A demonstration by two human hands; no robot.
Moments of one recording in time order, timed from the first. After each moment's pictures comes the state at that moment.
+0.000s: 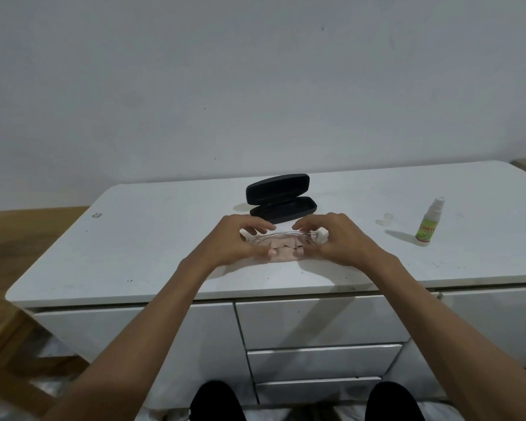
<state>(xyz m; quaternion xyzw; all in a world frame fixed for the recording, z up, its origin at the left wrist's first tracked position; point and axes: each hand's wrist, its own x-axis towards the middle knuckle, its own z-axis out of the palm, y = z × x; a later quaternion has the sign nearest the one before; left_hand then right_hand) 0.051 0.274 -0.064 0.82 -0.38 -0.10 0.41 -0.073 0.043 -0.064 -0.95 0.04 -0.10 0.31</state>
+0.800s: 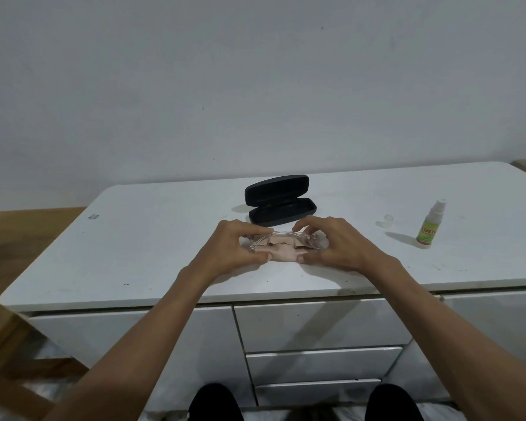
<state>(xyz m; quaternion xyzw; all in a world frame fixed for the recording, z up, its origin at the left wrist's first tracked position) 0.042 0.277 -0.074 0.83 -0.38 -0.03 0.41 -0.067 0.034 -0.073 -0.95 0.00 -0.09 0.29</state>
